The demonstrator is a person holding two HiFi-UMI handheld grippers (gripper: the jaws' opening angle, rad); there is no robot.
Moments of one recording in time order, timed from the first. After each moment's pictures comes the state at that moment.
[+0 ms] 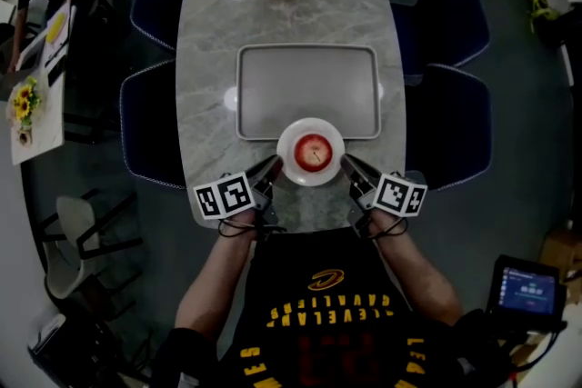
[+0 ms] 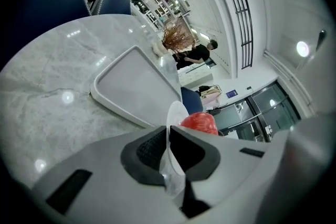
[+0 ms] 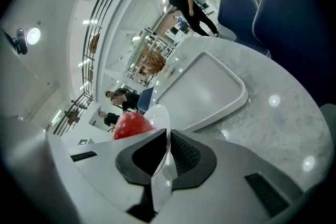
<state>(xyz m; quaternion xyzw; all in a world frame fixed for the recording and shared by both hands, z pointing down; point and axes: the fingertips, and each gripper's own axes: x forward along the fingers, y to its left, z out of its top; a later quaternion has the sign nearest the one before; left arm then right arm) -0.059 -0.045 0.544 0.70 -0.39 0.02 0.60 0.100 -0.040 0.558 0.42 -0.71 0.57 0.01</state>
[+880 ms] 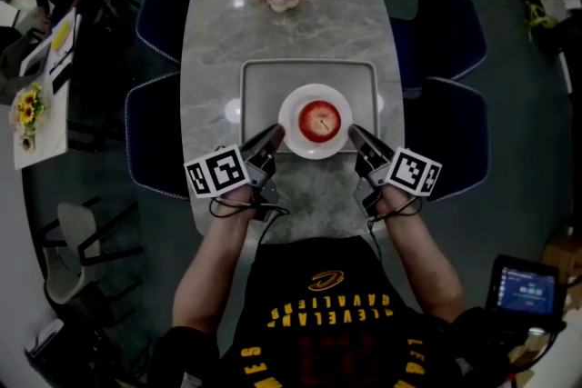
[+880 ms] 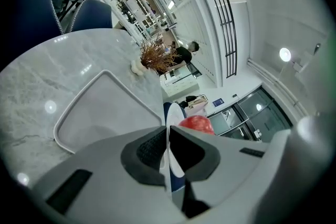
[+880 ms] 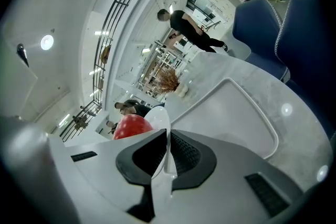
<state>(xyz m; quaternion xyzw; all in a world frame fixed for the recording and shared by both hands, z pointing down) -0.059 -0.136 0.471 0.74 -0.37 -0.05 0.56 0.098 -0.134 0.488 0.42 -0.74 0.53 -0.07</state>
